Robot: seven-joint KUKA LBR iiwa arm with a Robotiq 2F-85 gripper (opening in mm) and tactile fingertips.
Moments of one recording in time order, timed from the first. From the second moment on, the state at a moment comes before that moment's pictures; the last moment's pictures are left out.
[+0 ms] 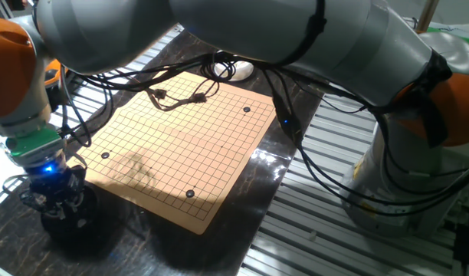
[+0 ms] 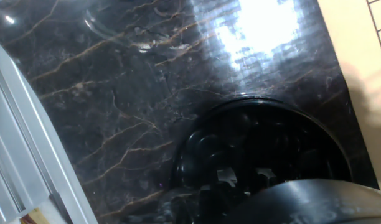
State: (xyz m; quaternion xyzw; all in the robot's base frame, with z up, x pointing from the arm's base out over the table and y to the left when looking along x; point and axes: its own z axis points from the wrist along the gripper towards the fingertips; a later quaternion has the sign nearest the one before) arm 0.632 0.379 0.065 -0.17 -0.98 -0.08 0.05
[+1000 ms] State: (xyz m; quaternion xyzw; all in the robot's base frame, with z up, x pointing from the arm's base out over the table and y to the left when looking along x) arm 0.633 0.383 0.061 -0.15 -0.99 -0.08 0.03
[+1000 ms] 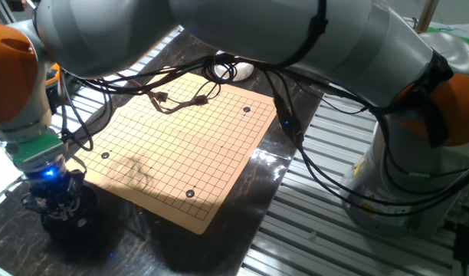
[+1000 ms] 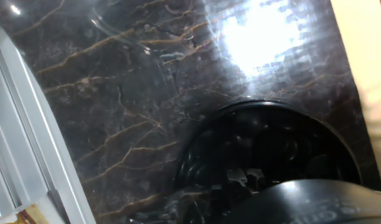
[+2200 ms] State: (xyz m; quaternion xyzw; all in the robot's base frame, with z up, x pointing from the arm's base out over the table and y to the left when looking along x) arm 0.636 0.376 0.087 -0.17 -0.98 -0.09 0.07
